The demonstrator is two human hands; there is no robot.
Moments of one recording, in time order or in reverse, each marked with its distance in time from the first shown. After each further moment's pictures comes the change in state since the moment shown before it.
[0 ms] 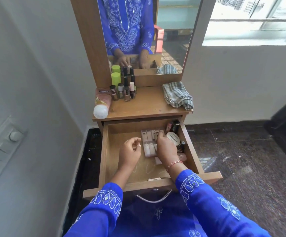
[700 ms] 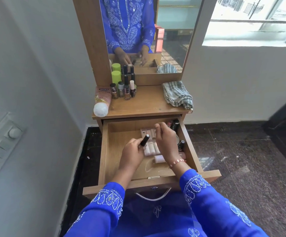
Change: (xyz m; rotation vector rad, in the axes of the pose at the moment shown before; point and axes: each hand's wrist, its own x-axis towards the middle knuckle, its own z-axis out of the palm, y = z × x) left_hand -0.007 0.003 0.002 0.208 -0.095 0.157; right_hand -0.005 -0.009 -0.026 0.571 0.356 -0.106
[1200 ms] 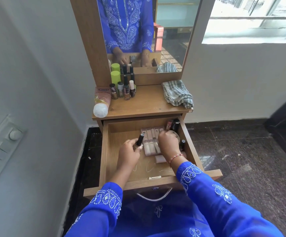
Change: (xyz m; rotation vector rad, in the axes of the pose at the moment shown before) left_hand 0.003 -0.007 -0.004 -0.093 0.025 -0.163; right_hand 0.009 0.033 0.023 -1.056 -0.487 0.154
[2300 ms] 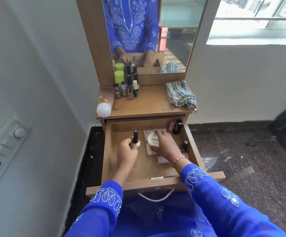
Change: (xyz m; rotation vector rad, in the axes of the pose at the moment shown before) left_hand 0.003 0.001 -0.006 -0.147 0.127 -0.139; right_hand -0.001 0.004 0.006 0.533 0.105 -0.313
